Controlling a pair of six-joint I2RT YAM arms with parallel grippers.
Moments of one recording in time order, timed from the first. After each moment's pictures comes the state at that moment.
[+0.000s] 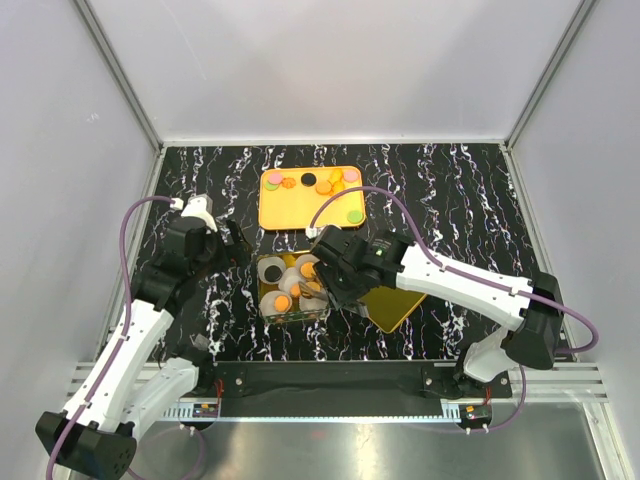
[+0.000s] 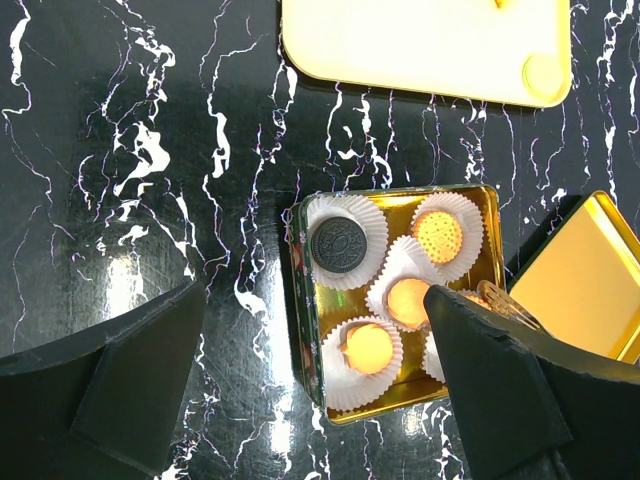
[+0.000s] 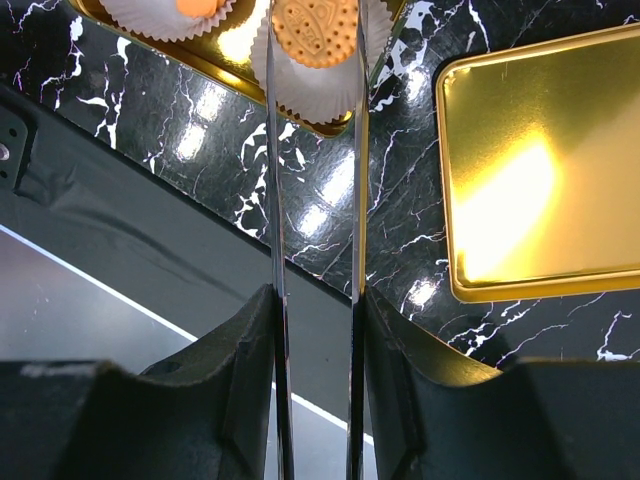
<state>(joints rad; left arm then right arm) -0.30 0.81 0.82 -0.66 -0.07 -0.45 1.10 1.52 1.41 -1.01 0.09 0.51</state>
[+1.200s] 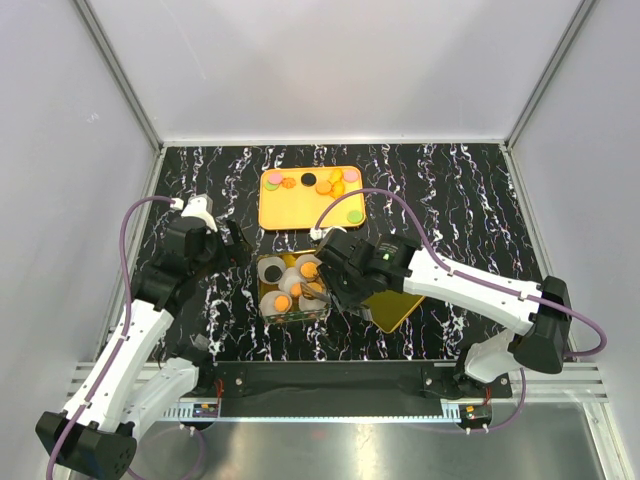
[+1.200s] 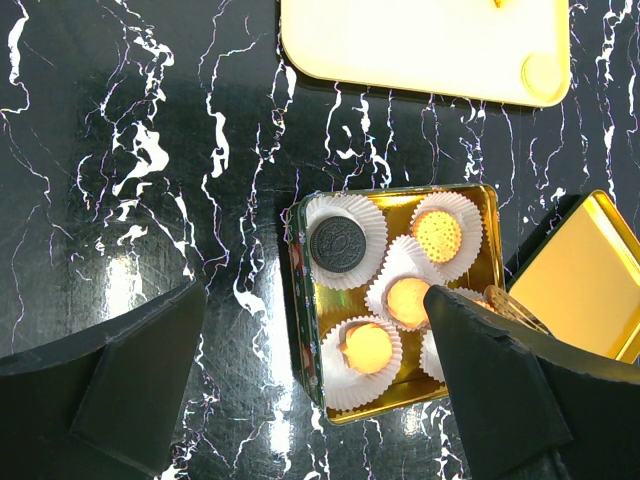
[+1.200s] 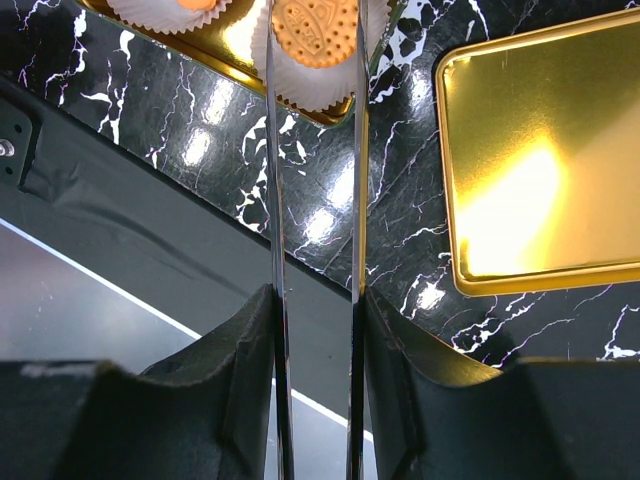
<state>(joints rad) -0.30 0.81 0.82 -0.66 -0.07 -0.45 1.11 1.47 1.36 -1.00 0.09 0.53</state>
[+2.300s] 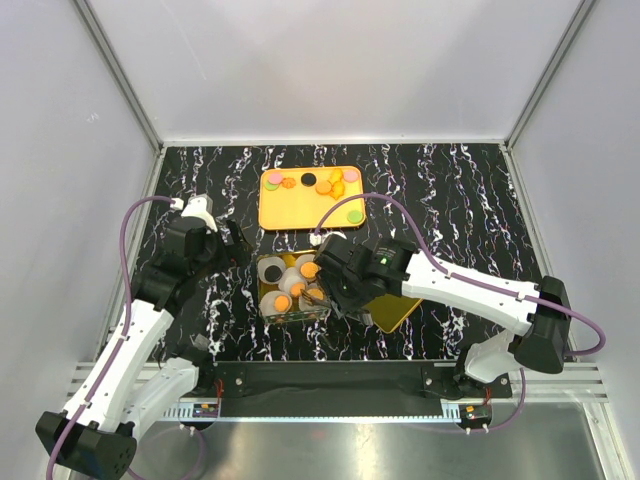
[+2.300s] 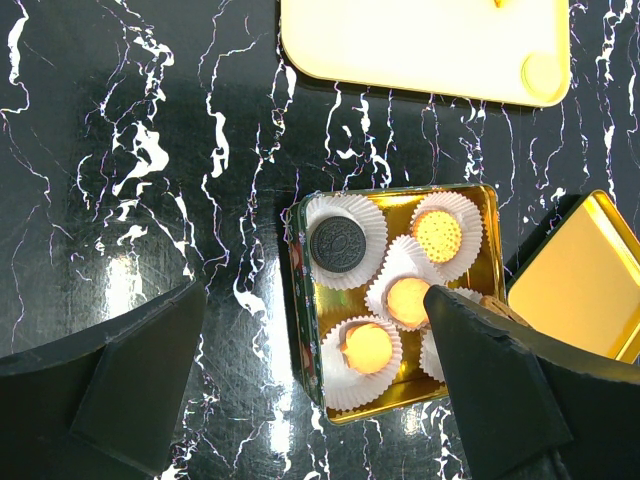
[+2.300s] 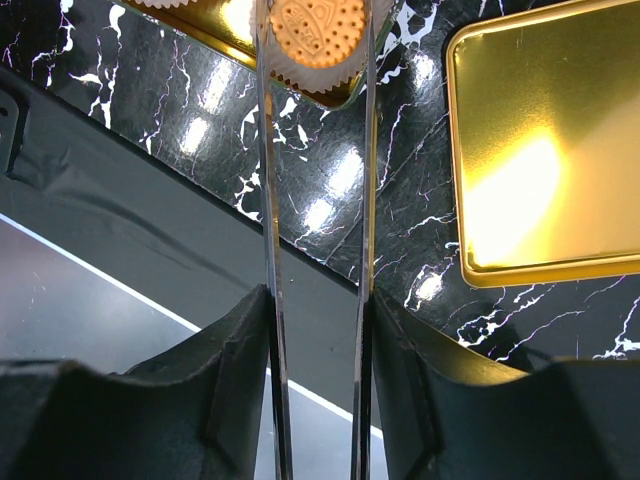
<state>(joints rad) -0.30 0.81 0.82 -0.66 -0.07 -0.45 1.12 1.47 1.34 -1.00 0.09 0.55</state>
